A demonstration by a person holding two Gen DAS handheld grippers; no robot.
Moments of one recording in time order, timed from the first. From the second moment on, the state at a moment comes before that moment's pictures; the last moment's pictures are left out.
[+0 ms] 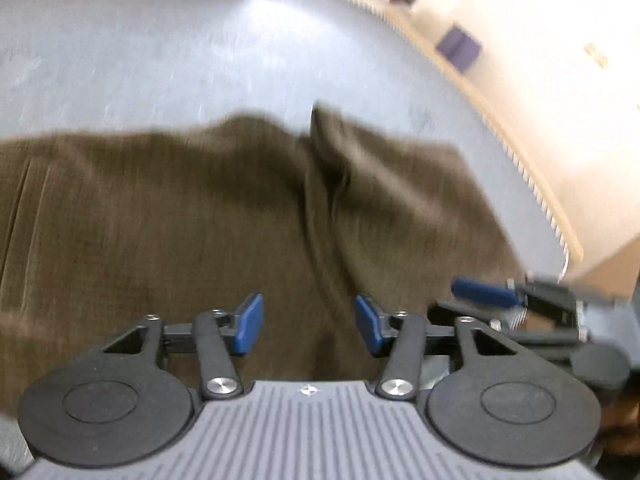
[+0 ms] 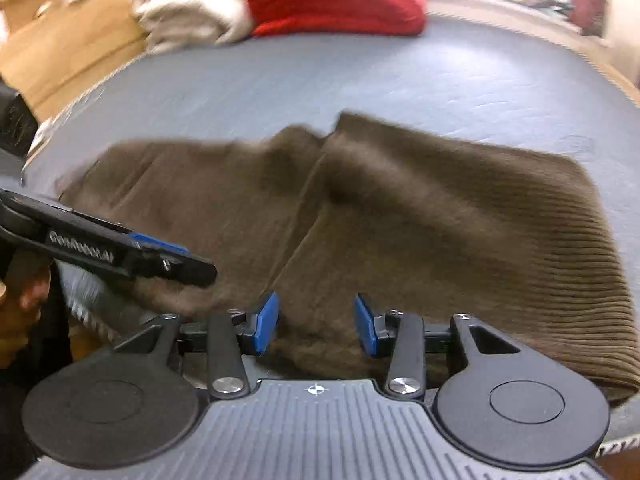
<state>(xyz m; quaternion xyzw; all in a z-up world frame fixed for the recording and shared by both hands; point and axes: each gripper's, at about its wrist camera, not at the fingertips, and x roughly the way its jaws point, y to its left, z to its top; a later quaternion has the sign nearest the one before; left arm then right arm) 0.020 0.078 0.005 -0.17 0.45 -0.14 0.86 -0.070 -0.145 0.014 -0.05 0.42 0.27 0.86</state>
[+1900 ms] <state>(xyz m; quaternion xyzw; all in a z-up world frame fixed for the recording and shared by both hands) 0.008 0.073 -0.005 -0.15 0.51 -0.02 0.85 -0.025 -0.301 -0.041 0.21 0.47 -0.08 0.85</state>
